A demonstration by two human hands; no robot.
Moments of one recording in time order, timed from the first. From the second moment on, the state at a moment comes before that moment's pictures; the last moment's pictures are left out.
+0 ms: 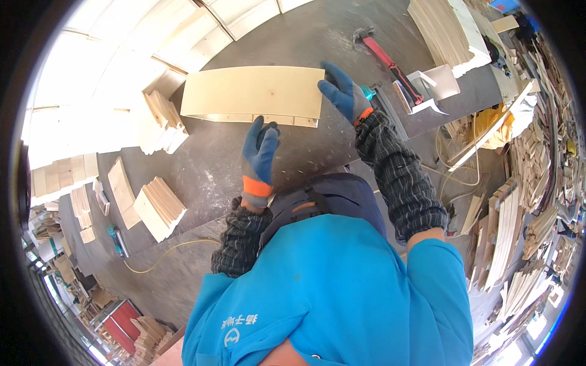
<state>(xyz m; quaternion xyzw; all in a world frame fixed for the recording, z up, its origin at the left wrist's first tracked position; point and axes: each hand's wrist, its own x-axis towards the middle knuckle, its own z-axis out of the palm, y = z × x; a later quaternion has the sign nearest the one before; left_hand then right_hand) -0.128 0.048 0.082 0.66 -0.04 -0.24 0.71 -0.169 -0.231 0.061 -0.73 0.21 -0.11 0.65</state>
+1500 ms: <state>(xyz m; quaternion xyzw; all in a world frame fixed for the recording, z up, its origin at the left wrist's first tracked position) -0.118 0.106 0.054 0.74 -0.06 -0.08 0.67 -0.192 -0.125 0.094 -0.94 0.00 -0.18 0.30</state>
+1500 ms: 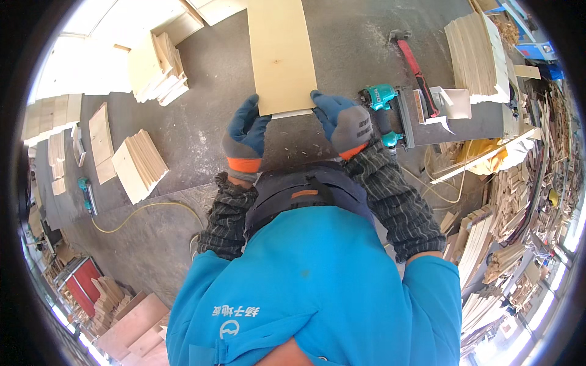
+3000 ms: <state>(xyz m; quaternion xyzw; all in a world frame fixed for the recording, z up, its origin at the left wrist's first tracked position) -0.108 0.117 0.076 0.84 -0.28 0.05 0.46 -0.199 -0.121 0.091 -0.95 -0.02 -0.18 0.24</state>
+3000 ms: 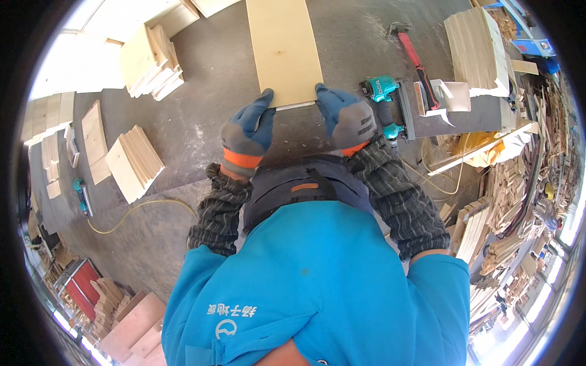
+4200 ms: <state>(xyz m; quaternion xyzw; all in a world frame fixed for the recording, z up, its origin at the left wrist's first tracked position) -0.108 0.120 0.046 0.83 -0.32 0.14 0.44 -0.222 -0.199 0.053 -0.92 0.10 -0.18 0.34</state>
